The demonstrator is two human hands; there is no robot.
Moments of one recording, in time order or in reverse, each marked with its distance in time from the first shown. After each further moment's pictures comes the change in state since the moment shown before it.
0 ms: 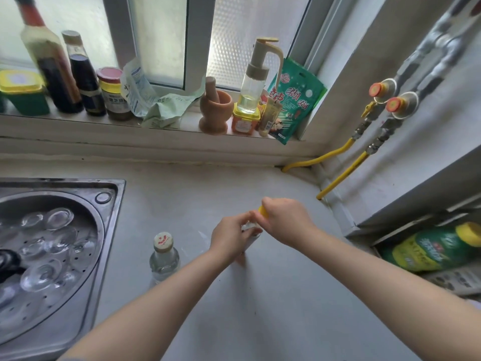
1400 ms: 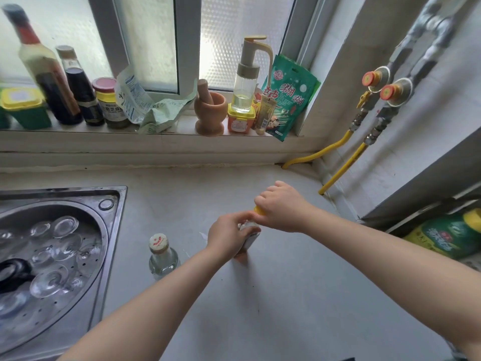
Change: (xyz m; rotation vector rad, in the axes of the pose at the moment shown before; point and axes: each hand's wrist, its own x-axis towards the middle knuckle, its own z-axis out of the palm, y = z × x) left_hand 0.001 0.004 0.000 0.081 0.001 -0.073; right_hand 0.015 0.019 -0.008 -0.131 -0.110 -0.309
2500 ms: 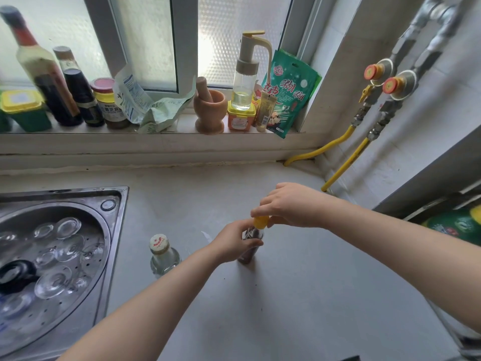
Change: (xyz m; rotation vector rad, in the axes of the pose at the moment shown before) left_hand 0.003 -0.010 0.002 -0.004 -0.317 0.102; right_hand -0.009 0.015 -0.032 0.047 -0.241 -0.351
